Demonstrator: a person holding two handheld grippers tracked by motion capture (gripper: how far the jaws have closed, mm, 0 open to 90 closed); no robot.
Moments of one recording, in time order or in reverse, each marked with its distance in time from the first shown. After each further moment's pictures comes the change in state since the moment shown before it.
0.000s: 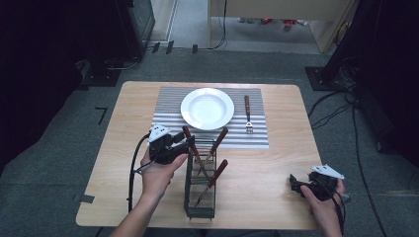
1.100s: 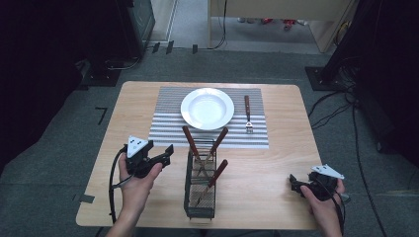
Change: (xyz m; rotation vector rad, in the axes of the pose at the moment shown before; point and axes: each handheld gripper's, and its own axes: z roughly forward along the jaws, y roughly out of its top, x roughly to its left) left arm 0.027 -0.025 -0.047 -0.045 0.218 0.023; right arm 0.000 0.000 0.000 0.000 0.000 0.002
